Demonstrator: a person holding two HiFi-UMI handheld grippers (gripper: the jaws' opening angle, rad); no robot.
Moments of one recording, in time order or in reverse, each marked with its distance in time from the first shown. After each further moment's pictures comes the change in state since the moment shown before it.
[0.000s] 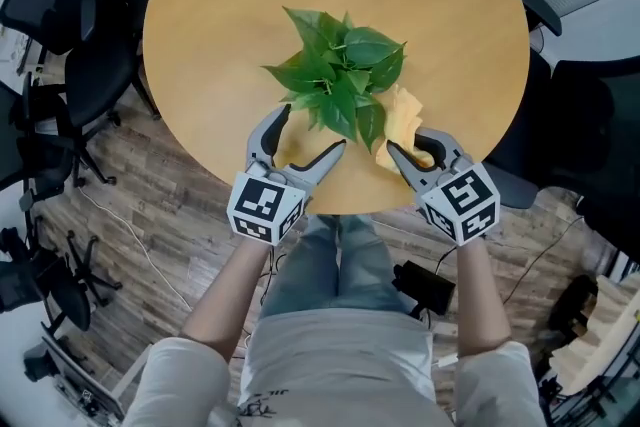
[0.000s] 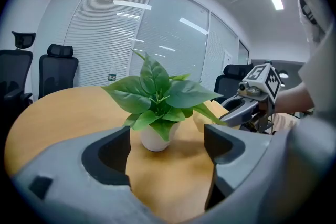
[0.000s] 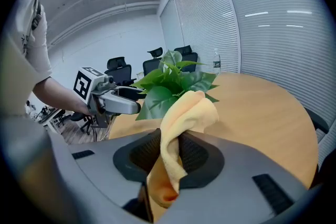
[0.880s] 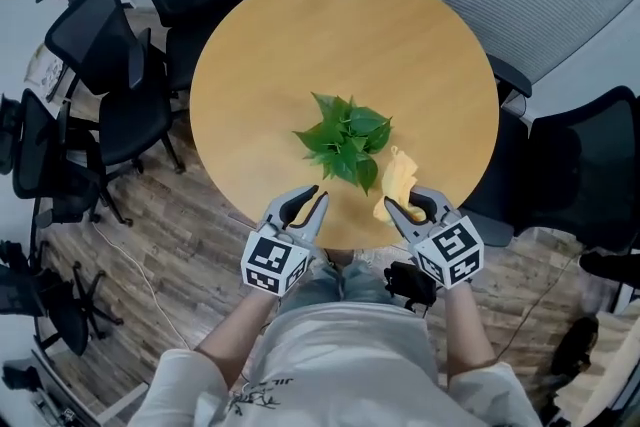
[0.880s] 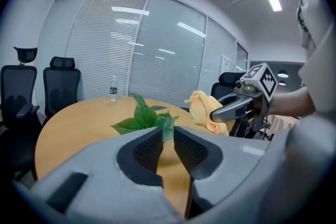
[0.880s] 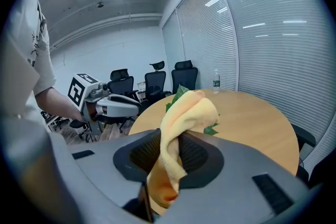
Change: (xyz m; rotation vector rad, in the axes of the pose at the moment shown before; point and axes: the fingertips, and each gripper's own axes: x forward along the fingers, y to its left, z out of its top) left arm -0.074 -0.041 0.076 0.024 -0.018 0.026; right arm -0.079 0.038 0.078 -0.023 -0.112 -0.033
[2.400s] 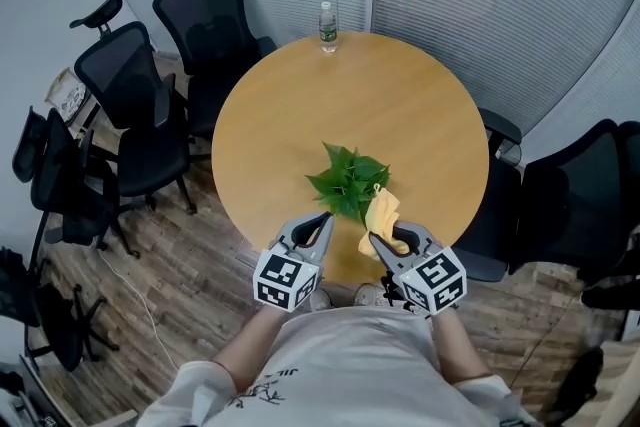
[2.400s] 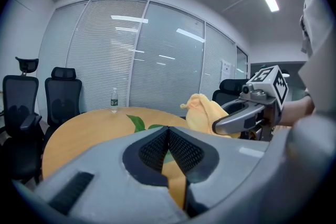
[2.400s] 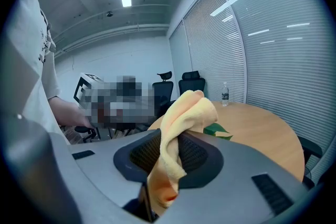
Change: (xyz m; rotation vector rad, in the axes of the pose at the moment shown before) left arm -0.018 -0.011 0.061 0.022 -0.063 0.025; right arm -0.017 0.044 0.055 -0.030 -0.098 0.059
